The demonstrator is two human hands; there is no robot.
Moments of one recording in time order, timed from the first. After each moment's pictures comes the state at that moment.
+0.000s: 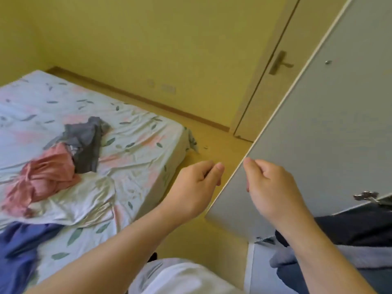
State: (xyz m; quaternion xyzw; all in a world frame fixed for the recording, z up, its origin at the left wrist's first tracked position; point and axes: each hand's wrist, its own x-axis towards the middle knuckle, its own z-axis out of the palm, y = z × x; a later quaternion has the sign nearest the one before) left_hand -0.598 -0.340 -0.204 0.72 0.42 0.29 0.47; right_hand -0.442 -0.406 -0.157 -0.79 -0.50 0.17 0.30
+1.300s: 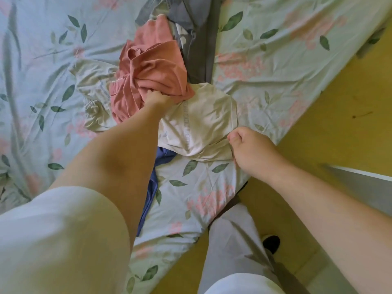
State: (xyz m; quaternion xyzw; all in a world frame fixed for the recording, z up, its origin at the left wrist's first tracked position) left_hand -1.094 0.029 -0.654 0.34 0.83 -0.01 0.44; right_hand -0.827 -0.086 -0.523 -0.66 -0.56 0.50 -0.02
